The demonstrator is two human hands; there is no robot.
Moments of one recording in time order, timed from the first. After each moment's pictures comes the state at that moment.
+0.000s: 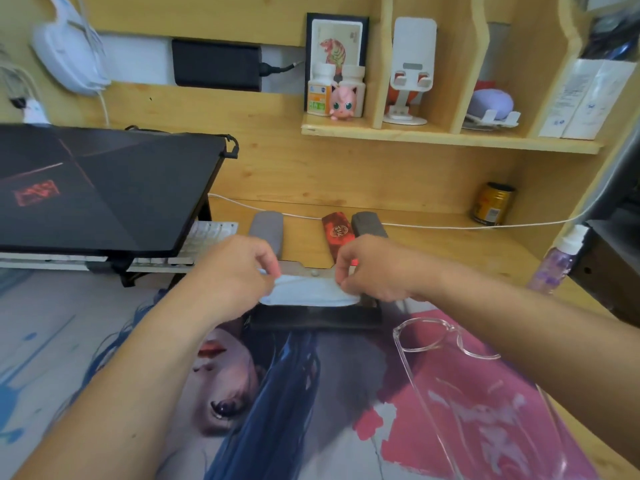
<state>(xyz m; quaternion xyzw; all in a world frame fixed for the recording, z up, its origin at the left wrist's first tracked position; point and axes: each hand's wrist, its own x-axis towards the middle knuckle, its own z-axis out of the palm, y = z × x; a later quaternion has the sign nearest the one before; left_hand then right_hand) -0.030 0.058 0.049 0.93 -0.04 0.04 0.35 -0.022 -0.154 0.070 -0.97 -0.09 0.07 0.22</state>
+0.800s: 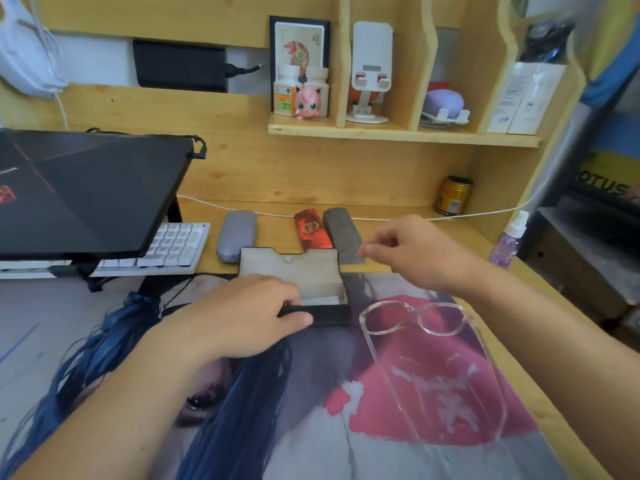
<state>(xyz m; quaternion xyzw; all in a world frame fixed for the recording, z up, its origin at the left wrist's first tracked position) -0.051 0.026 0.030 0.96 -0.28 -0.03 0.07 -0.059 -0.221 0.079 -0.96 -0.06 -0.06 0.28</state>
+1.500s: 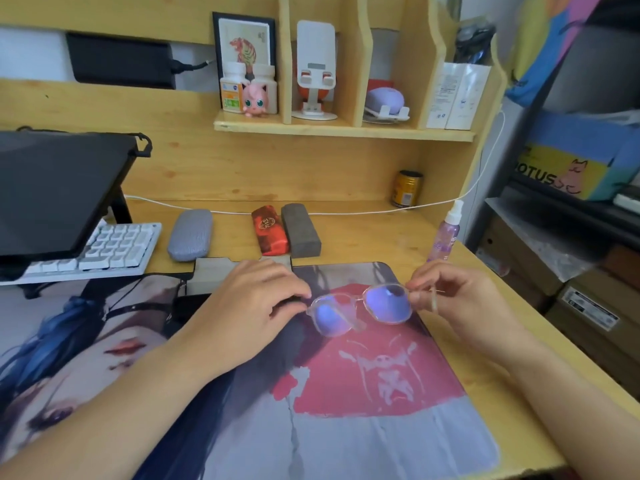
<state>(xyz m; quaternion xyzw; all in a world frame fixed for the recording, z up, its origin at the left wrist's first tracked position) -0.063 -0.021 0.002 0.83 -0.46 0.23 0.24 -0.148 -0.322 0.014 -0.83 -0.05 -0.18 0.53</state>
